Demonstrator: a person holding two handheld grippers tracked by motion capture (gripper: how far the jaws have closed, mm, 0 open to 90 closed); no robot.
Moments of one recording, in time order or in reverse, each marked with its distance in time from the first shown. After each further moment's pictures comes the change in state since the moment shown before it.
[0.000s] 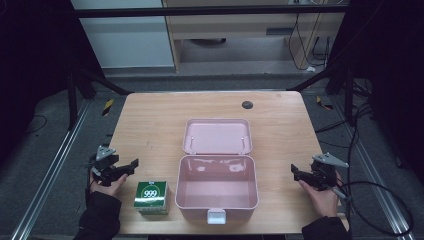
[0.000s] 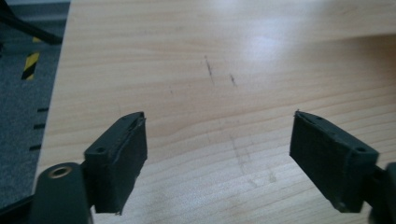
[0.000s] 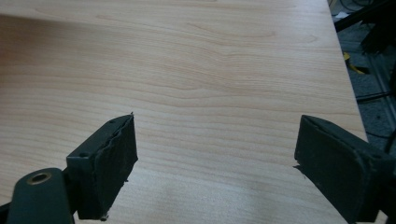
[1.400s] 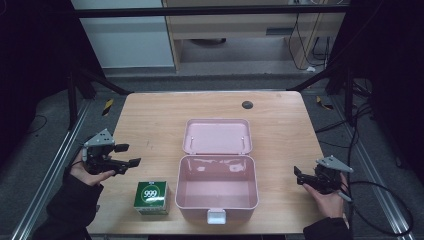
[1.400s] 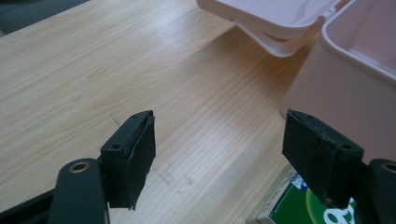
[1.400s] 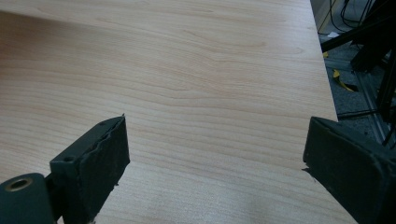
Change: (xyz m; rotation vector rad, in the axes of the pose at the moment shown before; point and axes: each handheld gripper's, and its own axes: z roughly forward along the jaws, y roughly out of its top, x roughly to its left) left arm -0.019 0.074 -0.046 0.112 -0.421 0.379; right arm -0.006 -0.007 -0.008 -0.047 -0.005 -0.043
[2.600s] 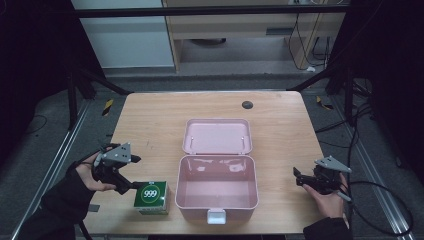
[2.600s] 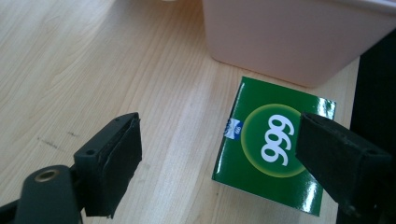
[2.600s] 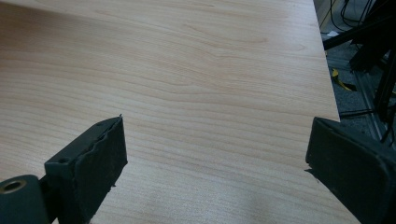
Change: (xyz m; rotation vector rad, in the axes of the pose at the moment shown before) left arm -0.031 0.010 0.013 0.234 -0.229 0.389; right arm 0.001 -0.002 0.002 0.014 -0.004 -0.022
